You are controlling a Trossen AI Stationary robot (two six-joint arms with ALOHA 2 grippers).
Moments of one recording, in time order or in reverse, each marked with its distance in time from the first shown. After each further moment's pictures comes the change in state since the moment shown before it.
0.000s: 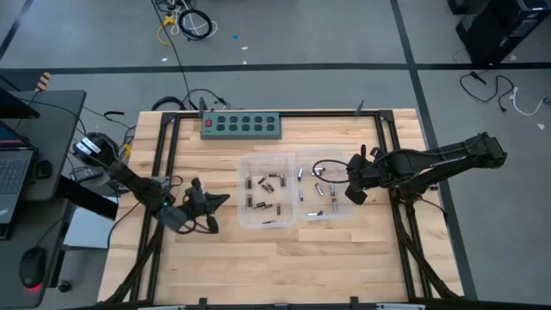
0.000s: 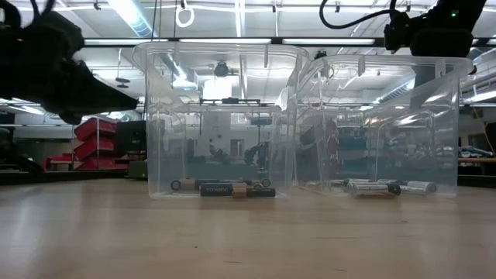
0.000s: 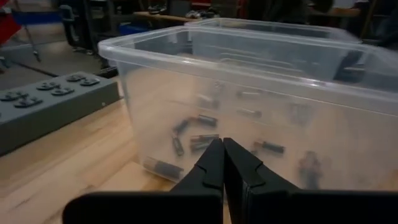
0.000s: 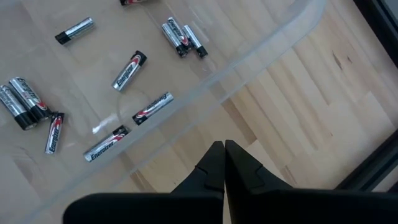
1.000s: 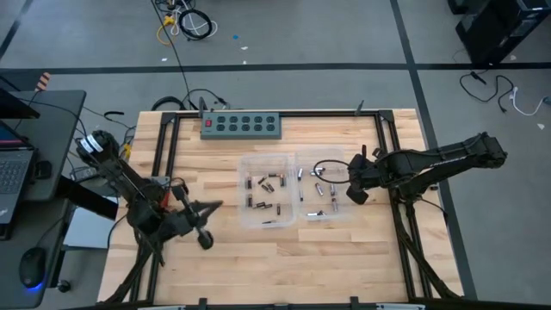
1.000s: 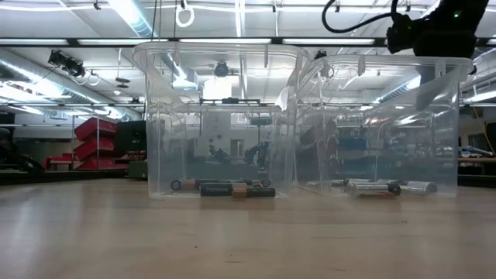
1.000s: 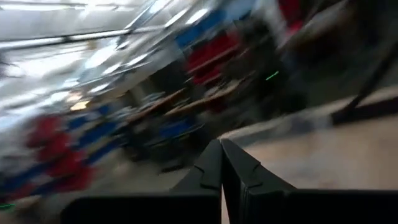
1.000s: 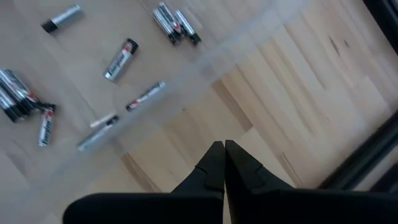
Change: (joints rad) left arm -0.197 0.005 0.381 0.551 -0.226 1.429; right arm 0.000 0.000 0.000 -0.045 -0.016 0.040
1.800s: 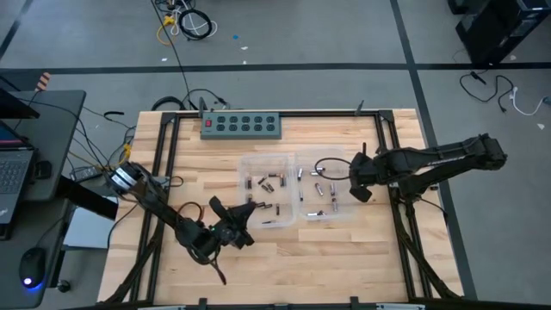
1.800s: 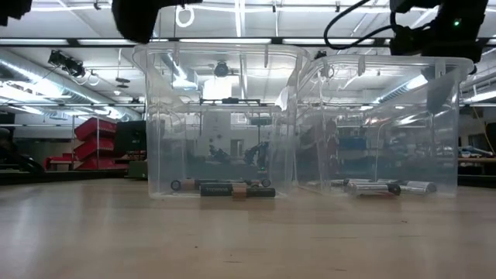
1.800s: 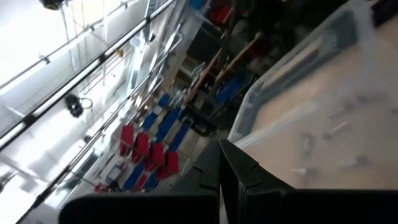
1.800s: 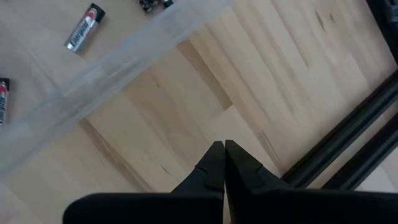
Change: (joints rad) left arm 0.210 0.525 0.248 0.194 -0.025 0.382; right arm -0.058 0.015 0.000 -0.083 -0.030 -0.041
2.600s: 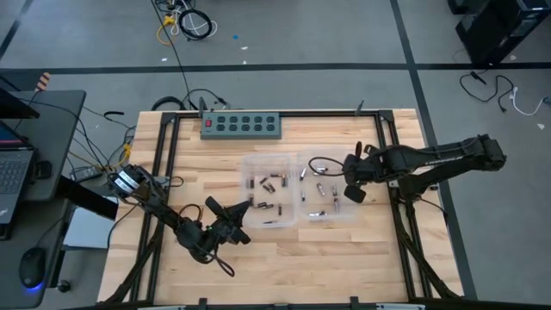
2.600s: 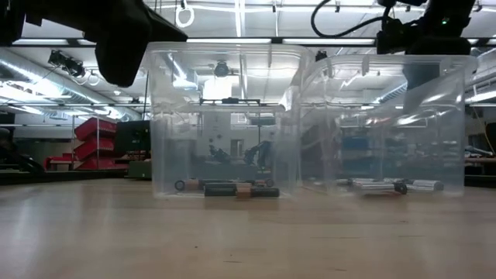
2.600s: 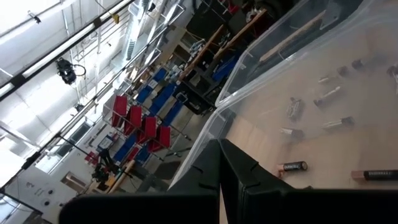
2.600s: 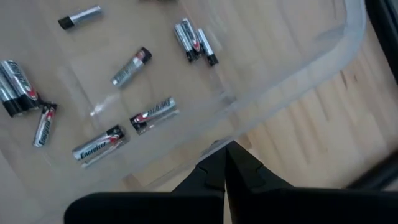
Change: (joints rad) left arm -0.012 0.038 -0.089 -0.008 -0.117 -0.218; right arm -0.024 0.015 0.000 0.167 -0.006 -0.212
